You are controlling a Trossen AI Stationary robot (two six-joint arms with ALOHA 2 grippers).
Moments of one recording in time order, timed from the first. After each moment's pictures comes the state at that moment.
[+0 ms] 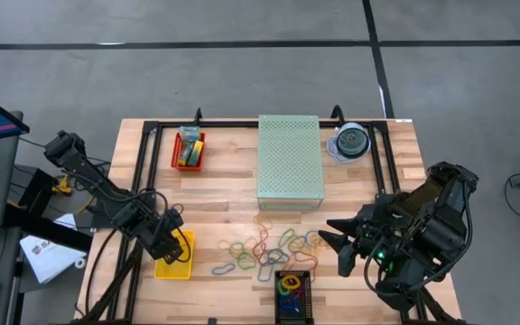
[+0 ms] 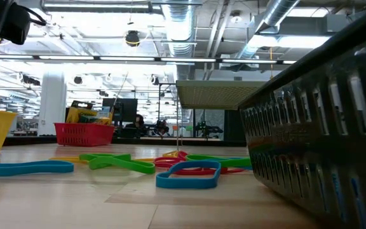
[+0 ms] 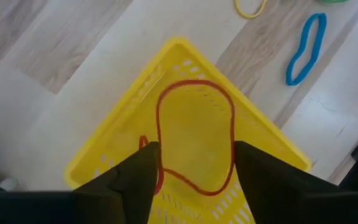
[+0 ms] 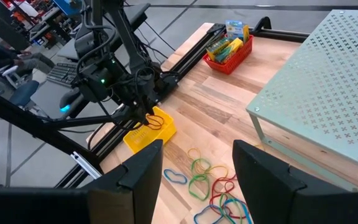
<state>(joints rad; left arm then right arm) -0.74 1.06 0.69 -0.88 -0.17 -1.42 0.88 1.64 1.97 -1.43 1.07 1.60</state>
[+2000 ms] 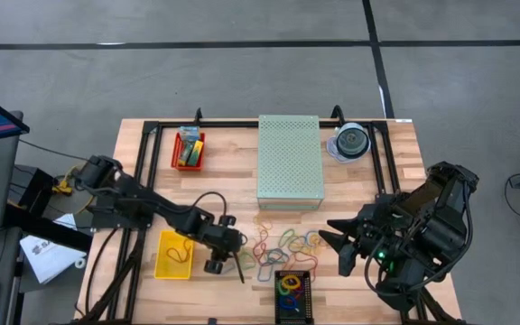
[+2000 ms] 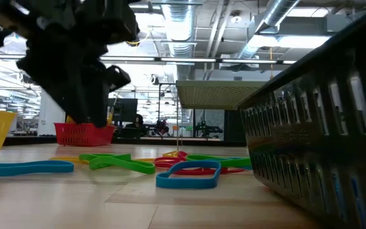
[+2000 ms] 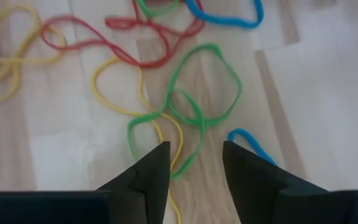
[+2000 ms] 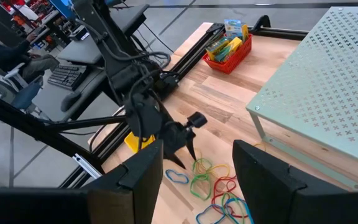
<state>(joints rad) -0.39 1.67 0.93 -0.33 -0.01 -0.16 0.88 1.64 1.97 -1.44 1.07 1.62</state>
